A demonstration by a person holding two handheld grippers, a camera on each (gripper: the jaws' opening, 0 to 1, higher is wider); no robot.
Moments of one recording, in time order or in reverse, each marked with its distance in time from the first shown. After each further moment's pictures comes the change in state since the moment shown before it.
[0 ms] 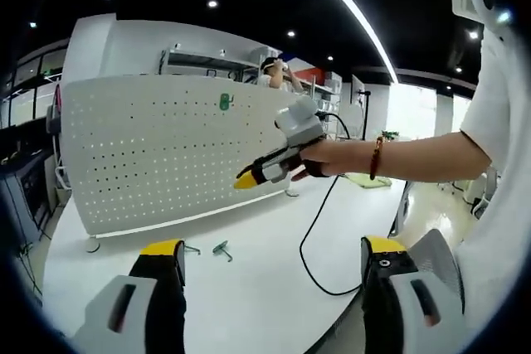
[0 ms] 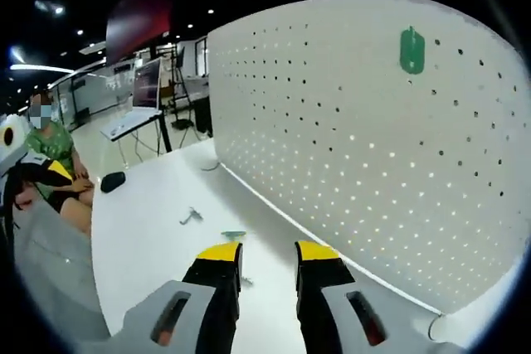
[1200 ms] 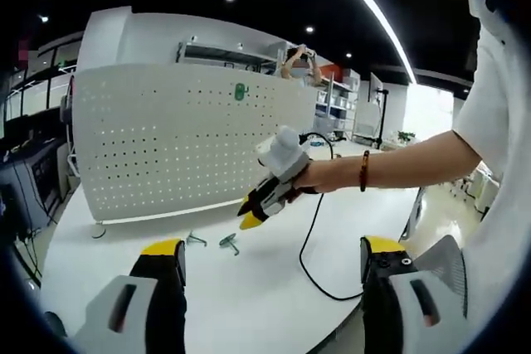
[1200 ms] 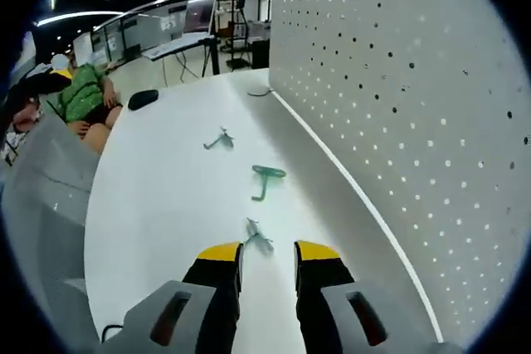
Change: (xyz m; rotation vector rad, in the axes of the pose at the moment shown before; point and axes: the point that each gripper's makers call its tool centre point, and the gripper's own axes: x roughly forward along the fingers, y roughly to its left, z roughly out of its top) left arm 0.011 0.007 -0.012 -0.050 0.025 0.088; right arm 0.063 0.026 -0.080 -0.209 0.264 0.274
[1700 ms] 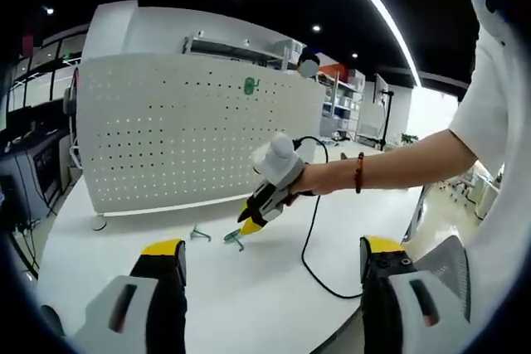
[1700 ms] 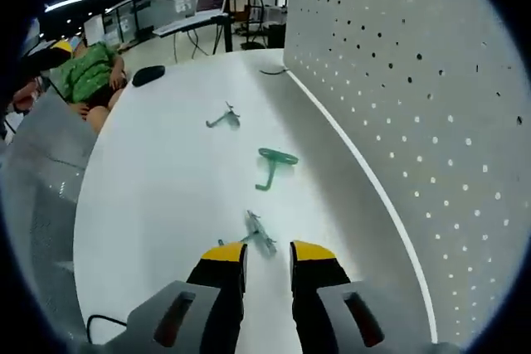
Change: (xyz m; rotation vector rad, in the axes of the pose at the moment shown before) left arm 0.003 0.014 -0.005 -0.036 0.009 0.008; right arm 0.030 0.001 -0.012 -0.067 0.086 0.051
